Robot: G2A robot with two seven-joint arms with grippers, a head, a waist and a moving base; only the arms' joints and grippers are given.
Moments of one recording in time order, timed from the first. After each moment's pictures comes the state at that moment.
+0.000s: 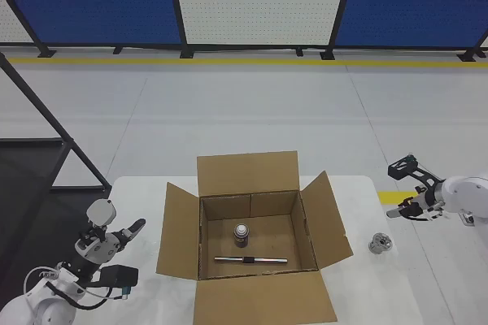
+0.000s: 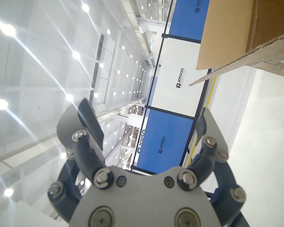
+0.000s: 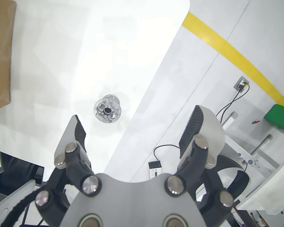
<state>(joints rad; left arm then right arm) 1.32 -1.04 -1.73 -1.70 2.38 0.11 0.72 -0.30 -0.73 0.93 -1.16 -0.64 -0.40 1.21</state>
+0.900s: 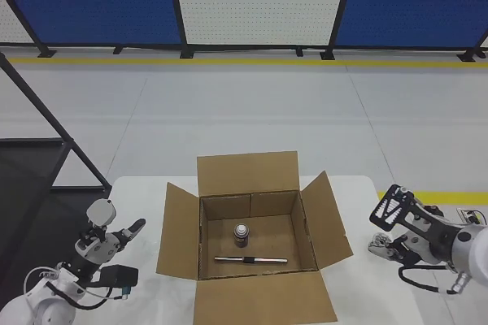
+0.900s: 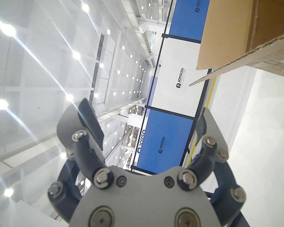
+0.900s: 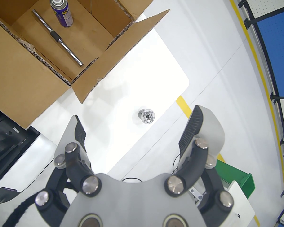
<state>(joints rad) 1.32 -1.04 -1.73 -1.70 2.38 0.11 0.72 -0.82 -0.57 1.44 -2.21 -0.58 -0.26 1.35</state>
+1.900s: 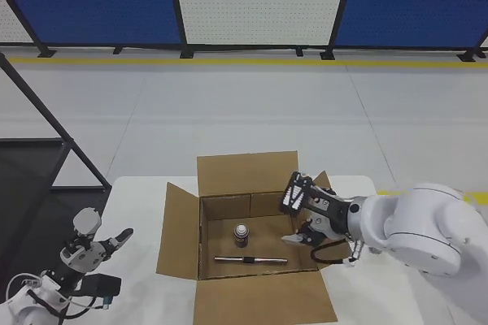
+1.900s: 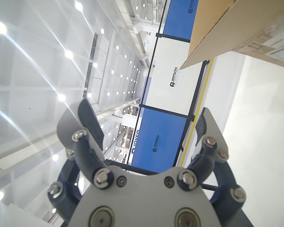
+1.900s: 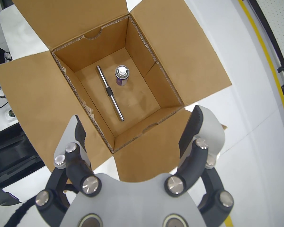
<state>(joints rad) 1.35 -1.02 -1.80 -1.63 2.33 0.09 0.84 -0.23 -0.81 0.69 -1.89 -0.50 -0.23 1.06</state>
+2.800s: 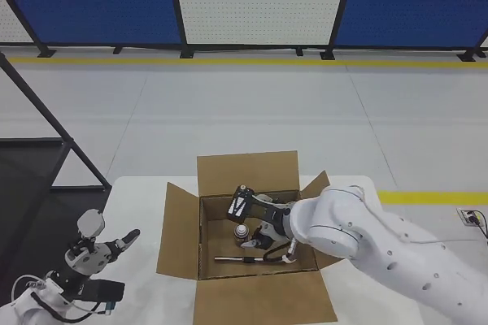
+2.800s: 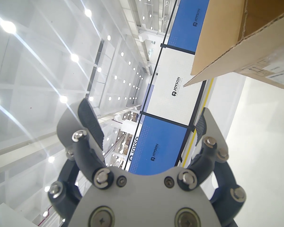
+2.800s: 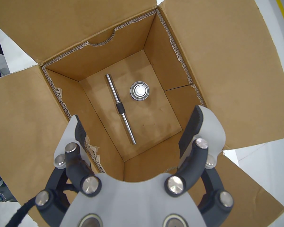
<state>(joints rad) 1.36 -1.02 -1.77 -1.66 2.29 0.10 0.85 -0.11 -1.03 0.37 -1.62 -0.54 -0.19 0.93</state>
